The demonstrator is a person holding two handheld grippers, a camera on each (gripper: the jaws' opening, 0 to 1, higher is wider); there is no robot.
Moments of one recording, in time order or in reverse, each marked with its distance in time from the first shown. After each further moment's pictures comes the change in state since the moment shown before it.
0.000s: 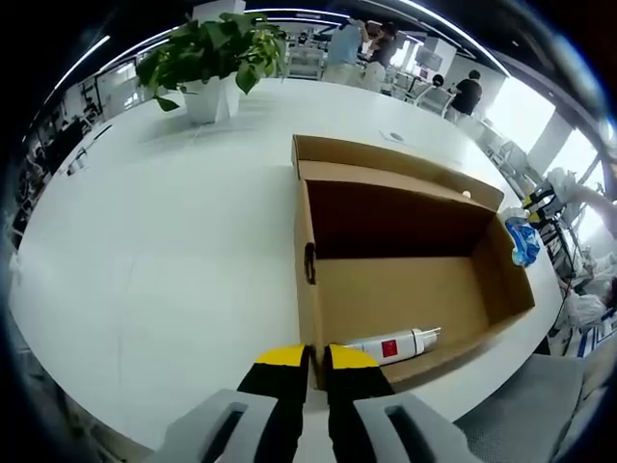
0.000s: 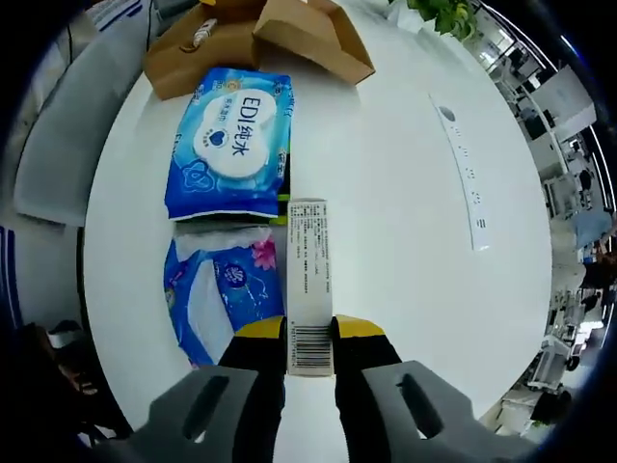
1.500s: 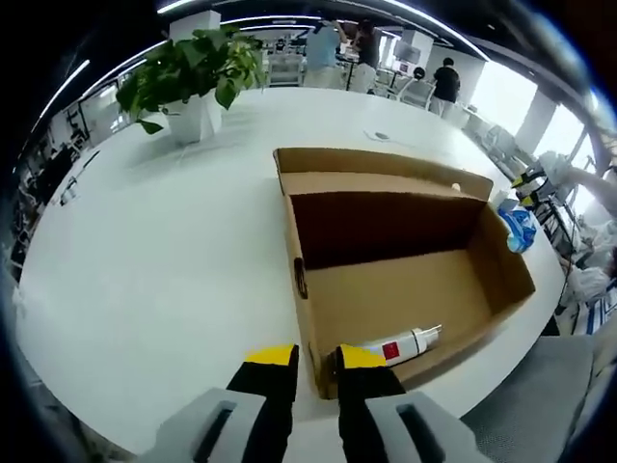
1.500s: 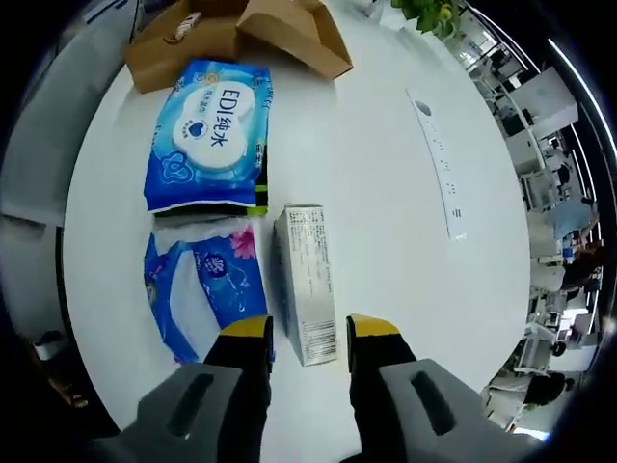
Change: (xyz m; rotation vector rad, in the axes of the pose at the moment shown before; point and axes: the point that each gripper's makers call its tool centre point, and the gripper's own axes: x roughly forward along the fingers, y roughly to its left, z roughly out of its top) left arm -0.004 -0.004 0.012 0.118 -0.036 -0.004; right arm -0.007 -0.014 -0.011 0.043 -0.001 -0.137
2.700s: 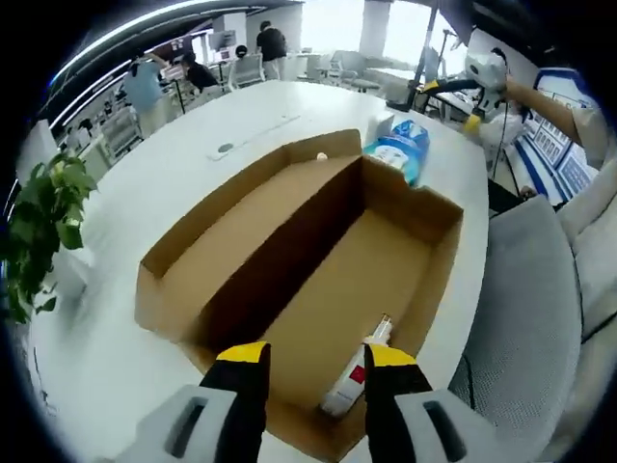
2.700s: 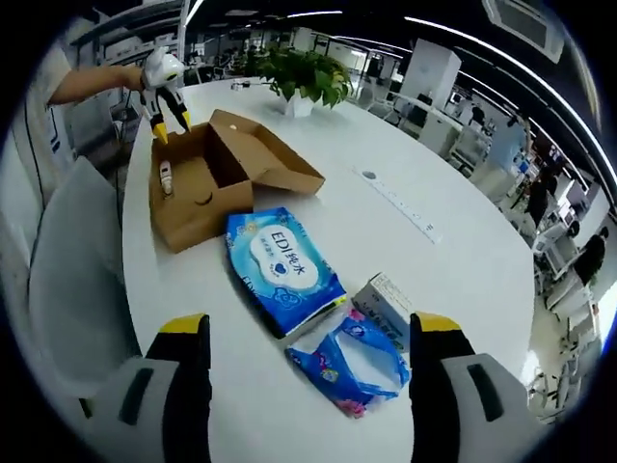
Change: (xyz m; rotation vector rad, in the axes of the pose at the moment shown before) left arm 0.014 -0.072 0.039 0.706 0.133 -0.366; right arm -0.095 0.112 0.082 0.526 -0.442 -0.150
